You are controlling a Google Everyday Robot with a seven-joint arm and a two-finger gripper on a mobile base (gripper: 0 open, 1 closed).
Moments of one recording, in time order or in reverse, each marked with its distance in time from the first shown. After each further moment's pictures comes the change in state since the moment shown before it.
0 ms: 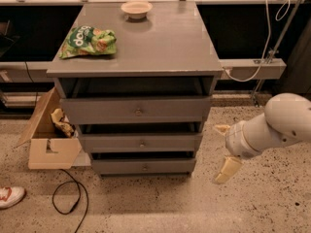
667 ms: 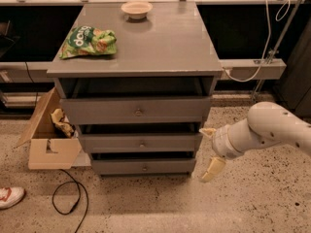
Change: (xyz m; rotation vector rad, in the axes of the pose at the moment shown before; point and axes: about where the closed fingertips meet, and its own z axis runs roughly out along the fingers) arm -0.008 -0.014 0.064 -0.037 -0.087 -0.016
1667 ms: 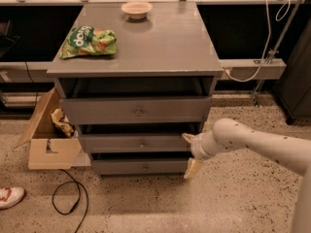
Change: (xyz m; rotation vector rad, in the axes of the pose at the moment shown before) arm 0.047 -0.057 0.144 0.039 0.041 -0.158
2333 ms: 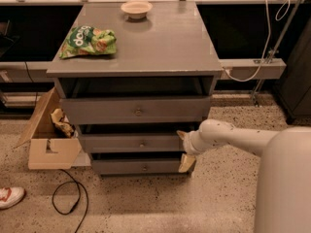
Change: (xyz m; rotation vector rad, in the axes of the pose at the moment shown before) arm 0.014 -0.037 0.060 0.042 0.067 -0.051
